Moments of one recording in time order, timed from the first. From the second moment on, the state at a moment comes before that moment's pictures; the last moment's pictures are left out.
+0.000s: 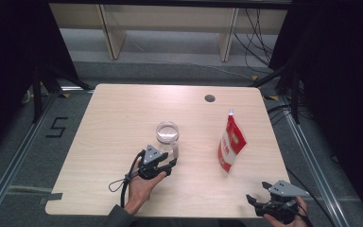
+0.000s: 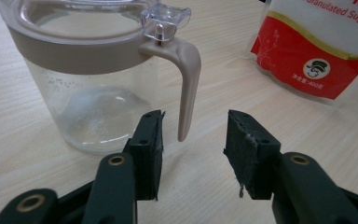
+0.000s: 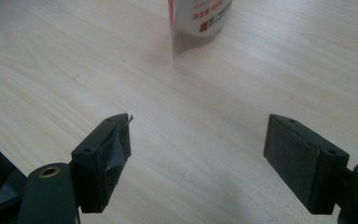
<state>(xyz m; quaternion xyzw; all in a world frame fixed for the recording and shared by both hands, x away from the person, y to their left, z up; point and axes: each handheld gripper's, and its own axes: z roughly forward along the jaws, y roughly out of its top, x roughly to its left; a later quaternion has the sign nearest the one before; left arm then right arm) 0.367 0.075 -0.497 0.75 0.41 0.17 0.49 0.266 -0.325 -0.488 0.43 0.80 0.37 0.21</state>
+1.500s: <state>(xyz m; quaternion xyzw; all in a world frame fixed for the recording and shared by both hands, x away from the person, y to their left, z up) 0.372 0.075 -0.495 0.79 0.32 0.15 0.50 0.265 -0.320 -0.488 0.43 0.81 0.36 0.20</state>
